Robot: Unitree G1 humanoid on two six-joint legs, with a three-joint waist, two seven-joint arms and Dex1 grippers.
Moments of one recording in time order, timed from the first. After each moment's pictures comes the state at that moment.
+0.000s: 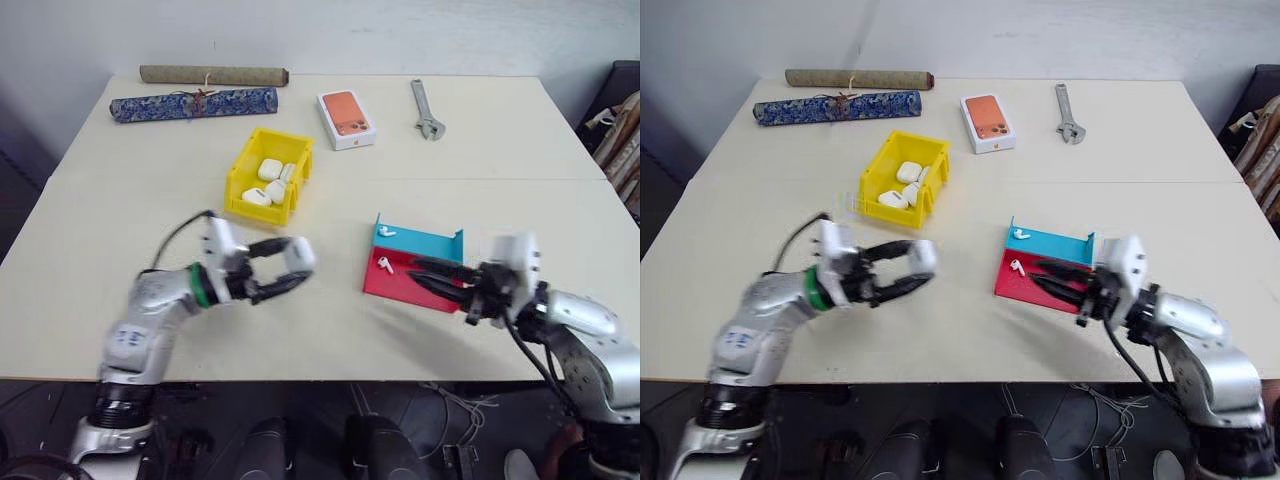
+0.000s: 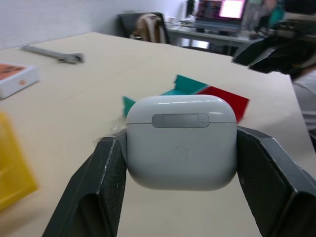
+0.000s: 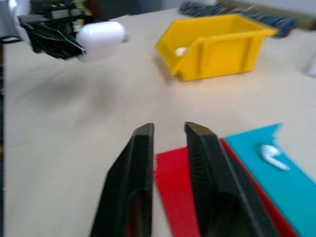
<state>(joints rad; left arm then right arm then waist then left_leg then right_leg) -0.31 0.54 0.19 -0.20 -0.57 0.42 -0.86 -0.04 -0.58 -0.29 -0.35 0.55 0.23 0.90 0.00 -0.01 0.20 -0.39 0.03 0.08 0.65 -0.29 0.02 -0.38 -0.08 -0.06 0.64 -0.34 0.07</state>
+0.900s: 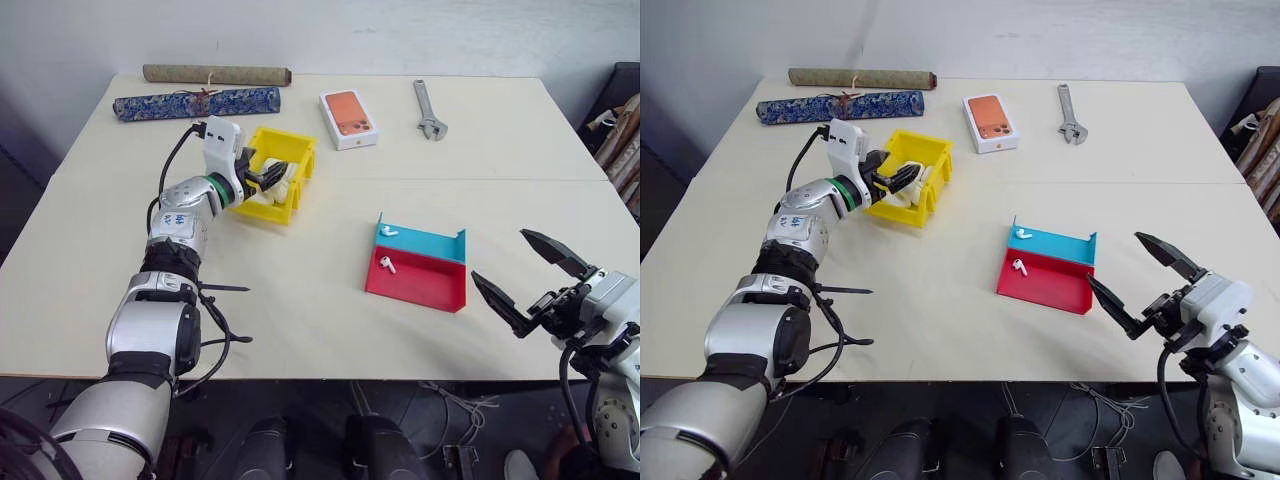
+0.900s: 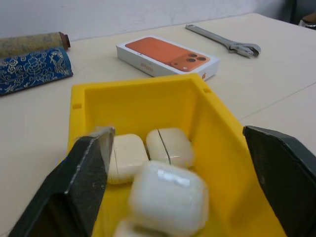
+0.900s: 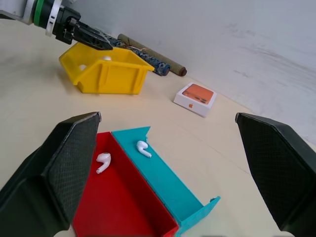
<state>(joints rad) -1.12 0.37 0.10 0.99 -0.18 0.08 -0.55 0.12 -0.53 -0.43 -0.27 0.51 -0.20 0.89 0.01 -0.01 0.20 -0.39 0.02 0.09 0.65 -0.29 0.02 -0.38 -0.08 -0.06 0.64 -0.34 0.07</state>
